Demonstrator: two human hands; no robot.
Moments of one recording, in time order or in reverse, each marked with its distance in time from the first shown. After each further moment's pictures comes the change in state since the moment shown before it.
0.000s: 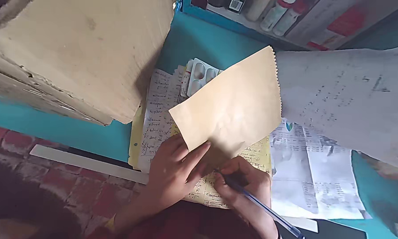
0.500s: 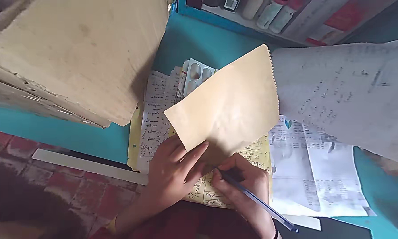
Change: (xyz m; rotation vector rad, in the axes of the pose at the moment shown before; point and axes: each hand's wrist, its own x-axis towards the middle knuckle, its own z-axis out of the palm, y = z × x) left_hand 0.000 0.001 0.000 0.014 -0.006 -0.008; right_hand 0.003 -0.003 0.004 -0.048 0.029 0.022
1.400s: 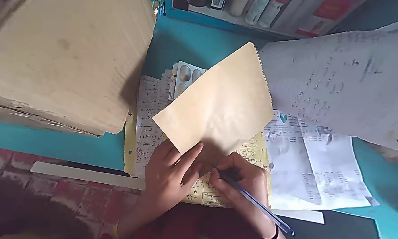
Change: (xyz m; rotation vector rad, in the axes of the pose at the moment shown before) left_hand -0.001 -0.001 -0.001 -0.012 -0.008 -0.008; right_hand -0.002 0.001 0.002 -0.025 0.051 0.016
